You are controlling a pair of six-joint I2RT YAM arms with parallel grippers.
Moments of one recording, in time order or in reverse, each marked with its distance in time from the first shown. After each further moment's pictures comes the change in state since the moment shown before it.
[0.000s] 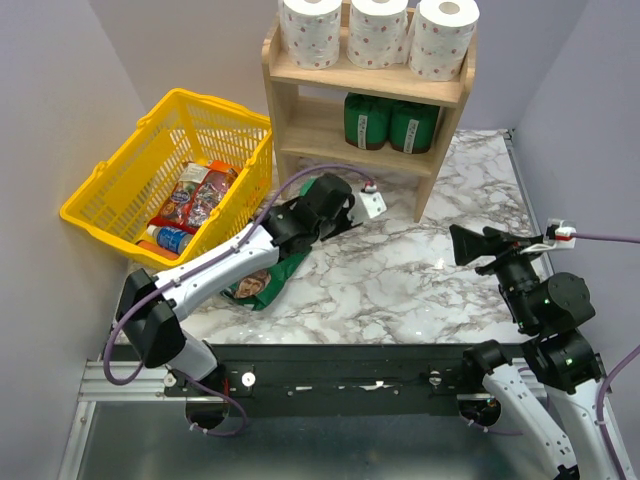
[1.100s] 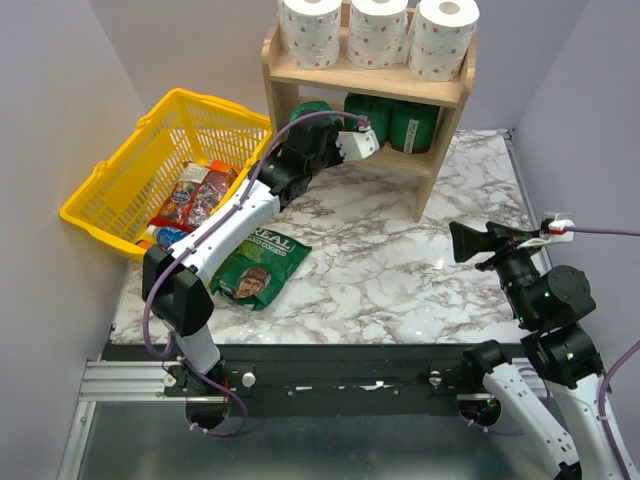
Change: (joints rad) left arm 0.233 0.210 0.378 0.139 0.047 0.337; right arm 0.000 0.043 0.035 -0.002 0.000 -0.103
